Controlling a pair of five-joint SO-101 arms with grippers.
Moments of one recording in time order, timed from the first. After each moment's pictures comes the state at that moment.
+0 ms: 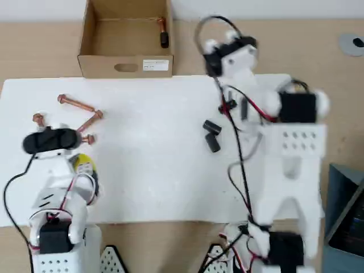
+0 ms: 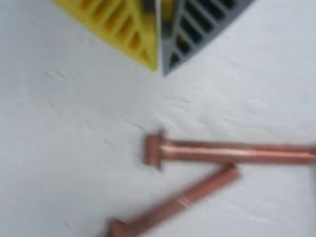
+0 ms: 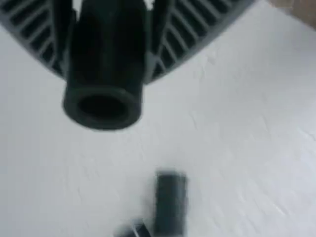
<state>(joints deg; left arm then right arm) -9.2 -103.0 79.8 67.1 -5.4 -1.5 -23.6 -0.7 101.2 17.7</state>
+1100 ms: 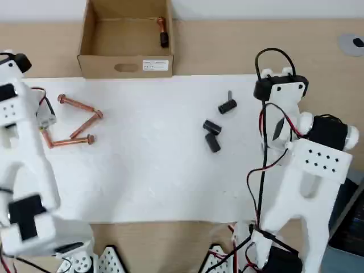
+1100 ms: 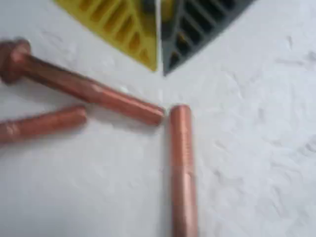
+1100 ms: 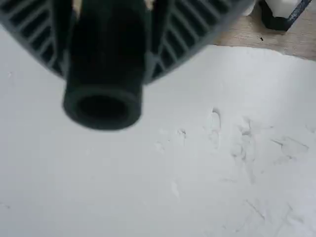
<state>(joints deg) -26.0 2.1 2.7 78.5 -4.4 15.9 -30.5 18.0 98.6 17.2</state>
